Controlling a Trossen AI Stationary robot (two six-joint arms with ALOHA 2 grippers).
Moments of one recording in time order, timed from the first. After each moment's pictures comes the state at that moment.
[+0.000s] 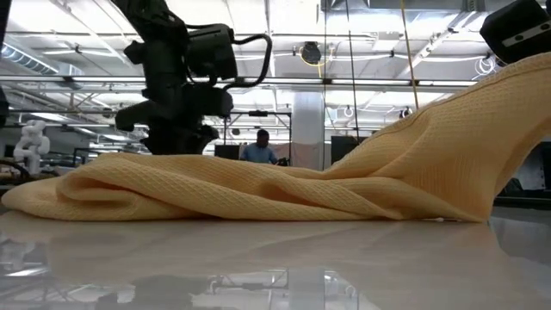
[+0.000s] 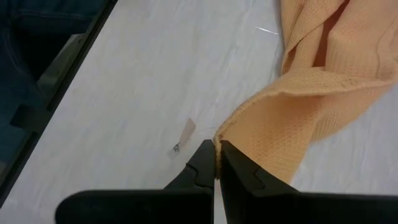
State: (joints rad) left arm 0.11 1.62 0.92 -0.57 0.07 0.28; right arm 0.79 1.24 0.81 -0.55 0.27 0.40
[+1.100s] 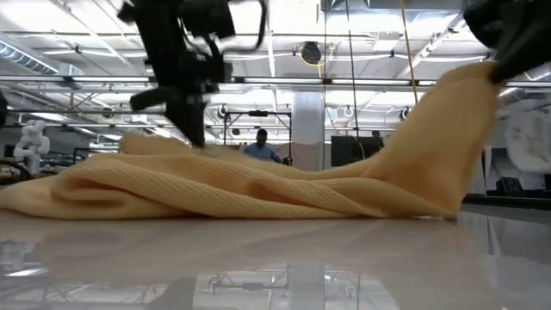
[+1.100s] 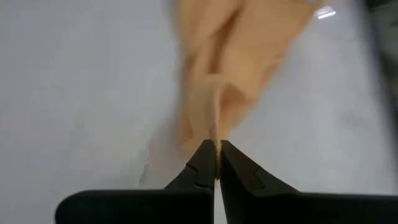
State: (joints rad) left arm 0.05 1.49 1.04 -0.73 -0.35 0.31; right arm 0.78 1.21 0.81 -0.68 0.70 0.37
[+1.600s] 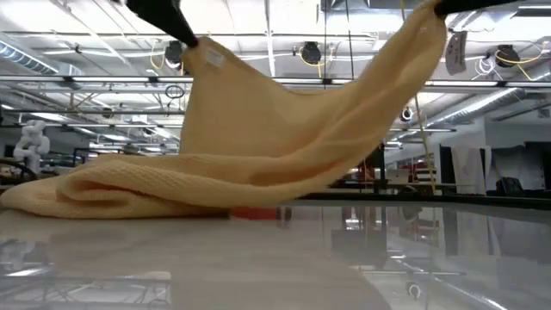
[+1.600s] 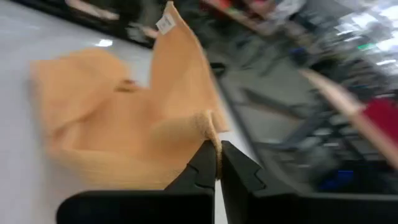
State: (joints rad) left arm -0.27 1.18 1.10 -0.78 -0.52 0.02; right arm 0.78 0.93 0.81 -0.67 1.11 0.27
